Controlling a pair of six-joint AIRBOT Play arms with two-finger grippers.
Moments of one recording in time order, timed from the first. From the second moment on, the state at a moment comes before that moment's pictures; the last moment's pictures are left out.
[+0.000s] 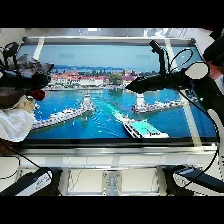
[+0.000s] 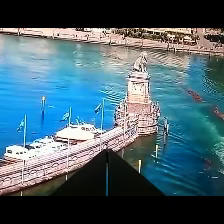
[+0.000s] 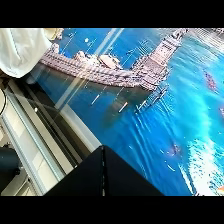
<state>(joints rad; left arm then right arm) 0.12 -1.13 1.32 1.31 -1.19 -1.50 0.20 -1.22 1.33 -0.67 1.20 1.07</state>
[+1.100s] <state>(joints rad) 0.24 -1.16 1.32 1.75 -0.83 -1.74 0.20 -1.22 1.33 -0.65 1.12 1.07</state>
